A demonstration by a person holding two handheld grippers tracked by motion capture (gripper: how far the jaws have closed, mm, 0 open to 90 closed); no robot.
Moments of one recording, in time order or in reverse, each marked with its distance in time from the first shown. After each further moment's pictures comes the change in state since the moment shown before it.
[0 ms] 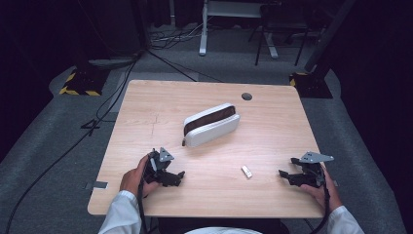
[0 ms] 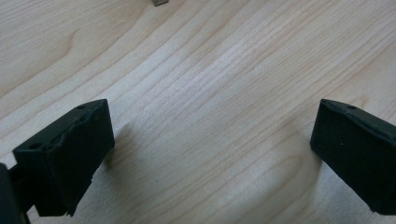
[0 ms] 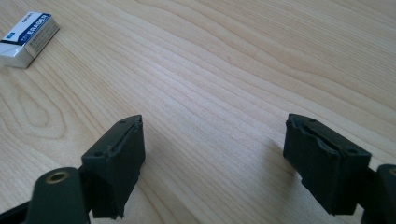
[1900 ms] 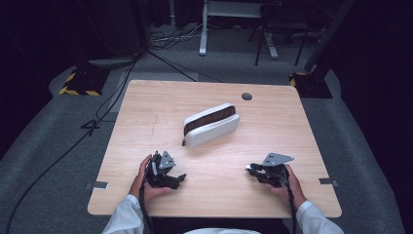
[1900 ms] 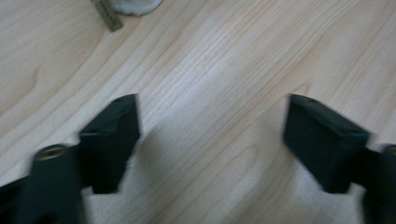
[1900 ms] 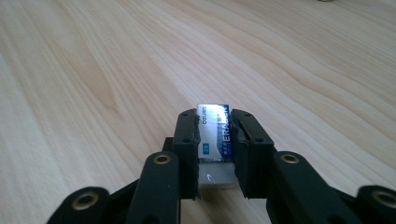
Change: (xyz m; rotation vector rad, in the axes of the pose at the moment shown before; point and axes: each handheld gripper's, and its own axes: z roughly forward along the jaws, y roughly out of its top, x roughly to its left) left arm -0.008 -0.003 -0.010 -0.061 -0.080 0.142; right arm 0.088 0.049 0.047 -0.011 0.116 -0.149
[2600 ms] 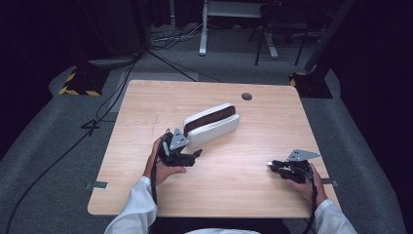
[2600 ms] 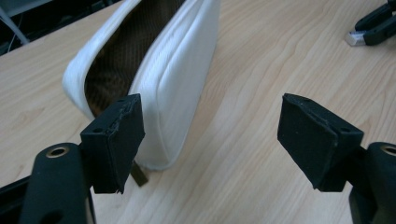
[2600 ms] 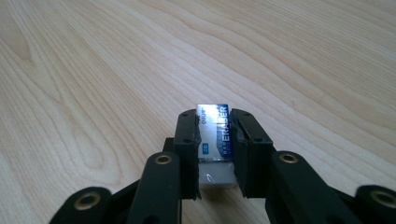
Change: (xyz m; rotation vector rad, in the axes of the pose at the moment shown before) left arm 0.000 0.083 -0.005 -0.221 0.025 0.033; right arm -0.056 -0.035 -0.037 0.007 -0.033 0.091
